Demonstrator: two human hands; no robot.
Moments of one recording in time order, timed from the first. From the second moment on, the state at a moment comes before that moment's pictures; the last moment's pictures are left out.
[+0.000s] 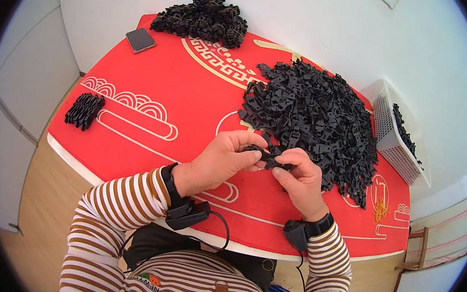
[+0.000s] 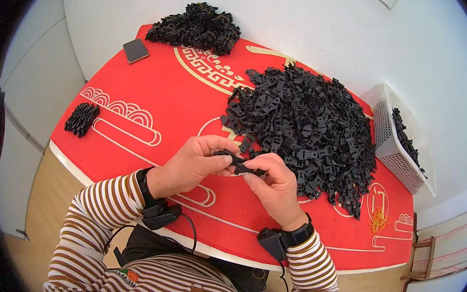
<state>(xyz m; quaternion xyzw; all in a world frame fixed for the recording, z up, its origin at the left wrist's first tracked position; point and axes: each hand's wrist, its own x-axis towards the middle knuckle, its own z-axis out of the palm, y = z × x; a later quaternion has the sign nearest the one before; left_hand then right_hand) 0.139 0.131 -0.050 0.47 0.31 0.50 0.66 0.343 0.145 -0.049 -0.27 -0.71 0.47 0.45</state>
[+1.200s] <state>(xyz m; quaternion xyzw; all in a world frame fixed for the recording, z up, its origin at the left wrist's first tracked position) 0.139 0.131 -0.054 0.56 0.23 0.54 0.58 0.343 0.141 -0.041 -0.28 -0.83 0.15 0.46</state>
